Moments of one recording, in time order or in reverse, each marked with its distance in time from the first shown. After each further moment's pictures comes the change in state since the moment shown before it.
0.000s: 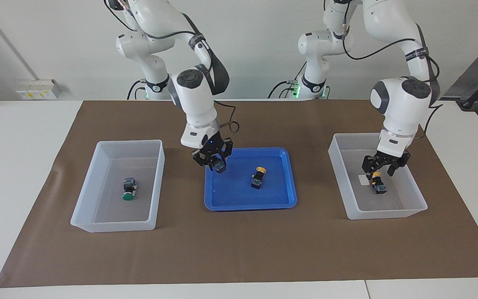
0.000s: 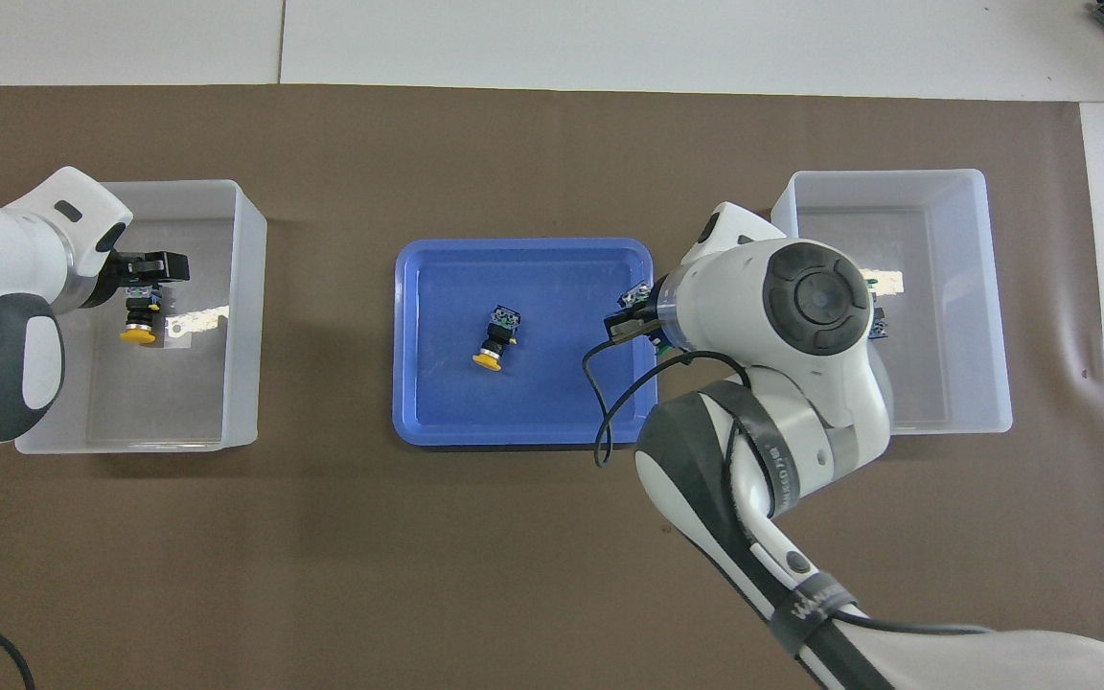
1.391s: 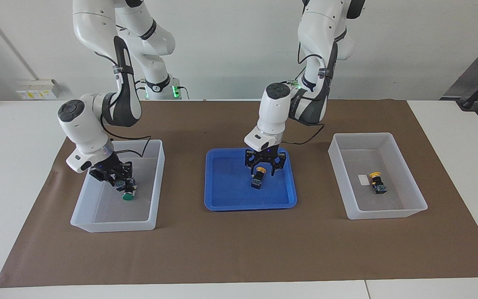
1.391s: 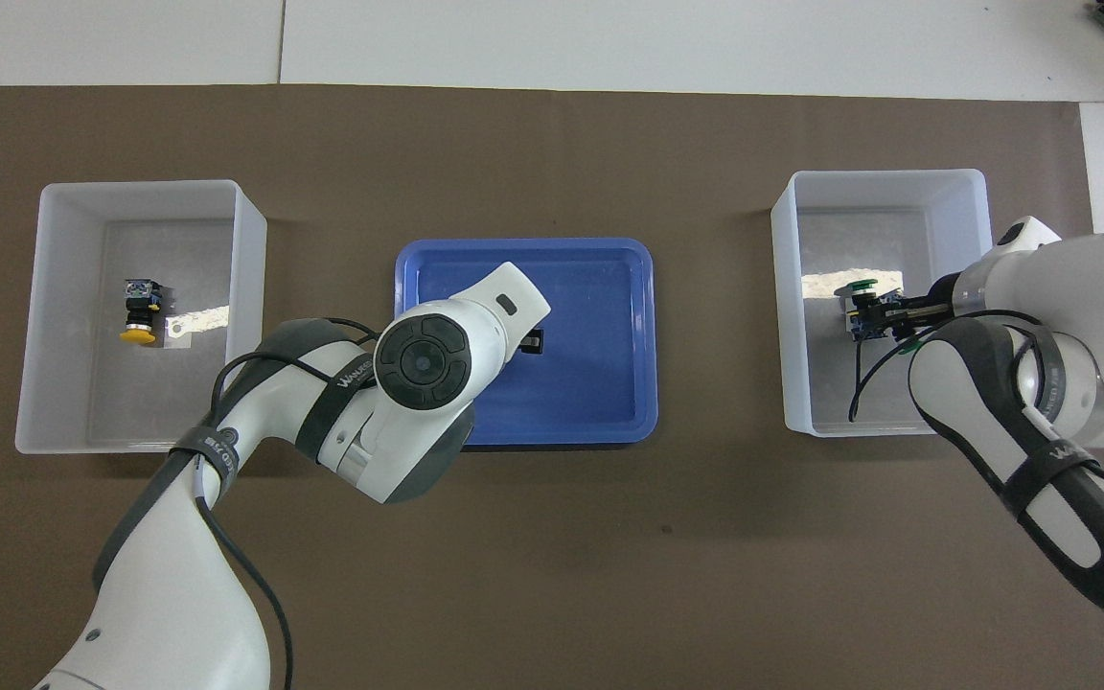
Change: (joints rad) left arm -0.566 0.225 -0.009 0.053 0.000 0.208 -0.437; right arm -0.478 0.061 -0.004 -0.180 -0.001 0.121 -0.310
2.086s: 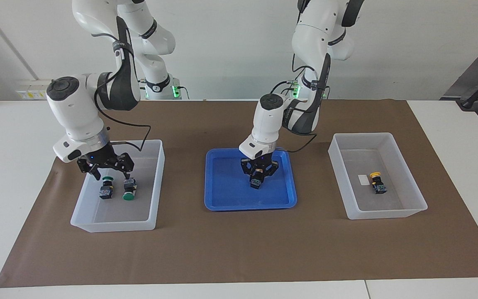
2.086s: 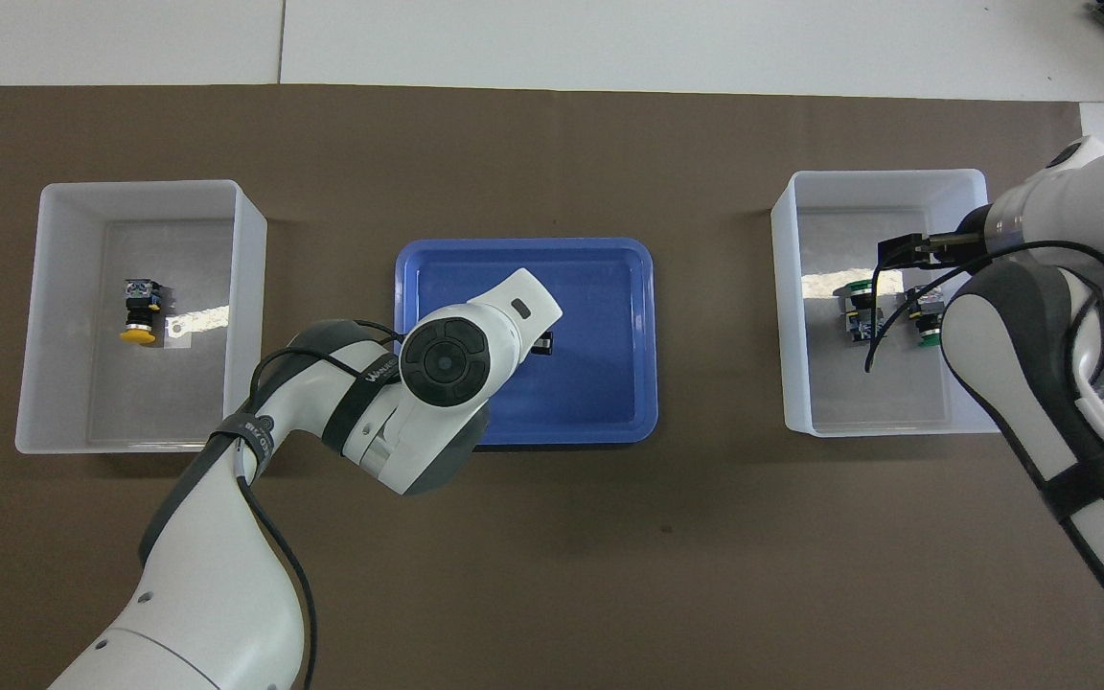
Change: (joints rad) left arm -0.005 0.050 0.003 0.011 0.000 0.031 -0.003; right arm 0.062 -0.048 0.007 0.283 -0.097 -0.294 0.256
